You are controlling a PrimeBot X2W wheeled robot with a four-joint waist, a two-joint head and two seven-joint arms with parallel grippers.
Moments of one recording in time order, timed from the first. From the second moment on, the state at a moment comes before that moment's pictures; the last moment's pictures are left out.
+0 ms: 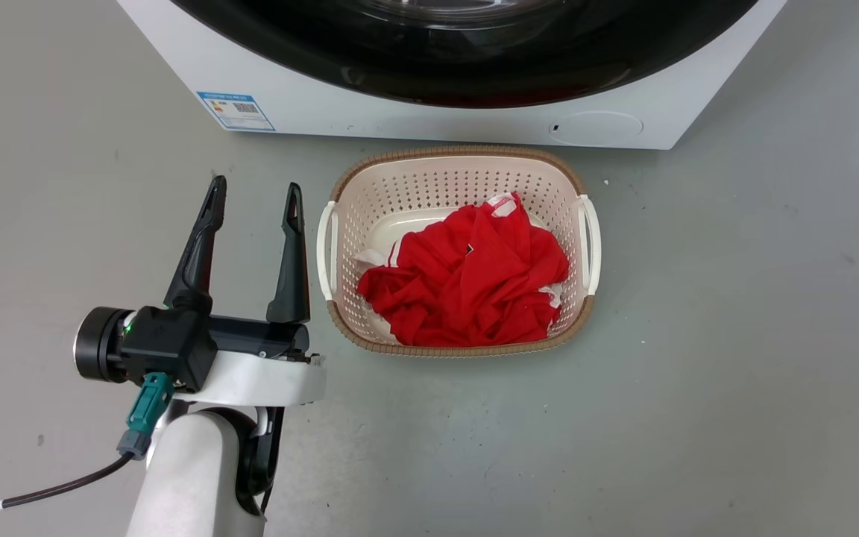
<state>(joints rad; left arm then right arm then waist) -0.28 0.05 -0.09 -0.02 -0.08 -0.03 -0.26 -1.48 -0.30 0.32 1.03 1.38 0.13 0.36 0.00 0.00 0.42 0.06</state>
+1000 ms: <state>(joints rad) -0.29 0.05 -0.13 -0.01 -0.11 -0.02 -0.26 -1.53 -0.29 0.36 1.02 1.35 0.13 0.55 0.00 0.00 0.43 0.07</state>
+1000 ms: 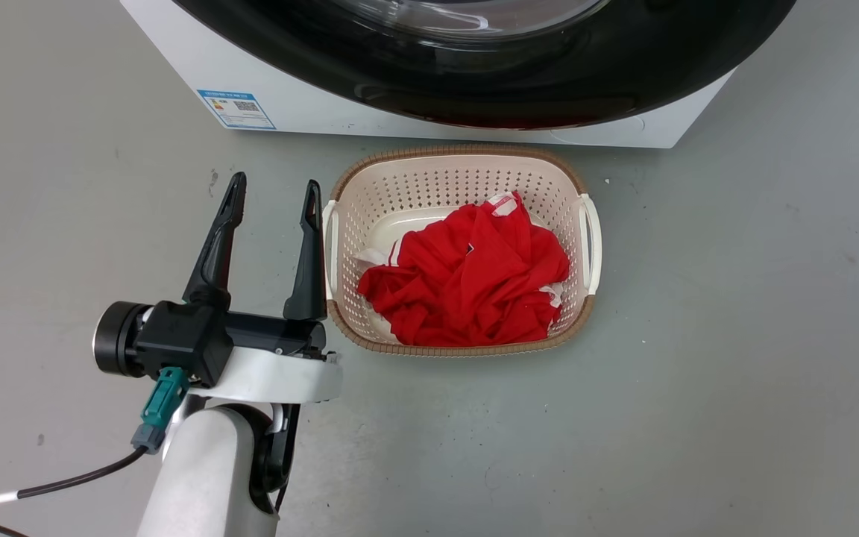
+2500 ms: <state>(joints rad) -0.18 0.05 -0.13 0.04 -0.10 -0.02 -0.26 -1.02 -0.16 0.39 0.62 1.51 0.13 0.86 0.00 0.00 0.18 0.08</state>
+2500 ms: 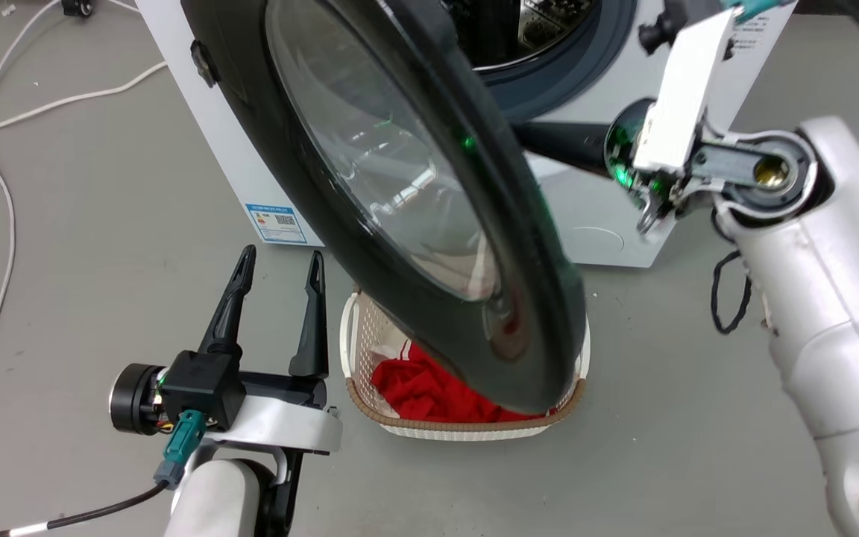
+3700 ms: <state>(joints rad) -0.11 0.05 -0.15 0.06 -0.12 -0.01 -0.26 -0.50 -0.15 0.12 0.34 1.41 0.13 0.28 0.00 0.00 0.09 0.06</state>
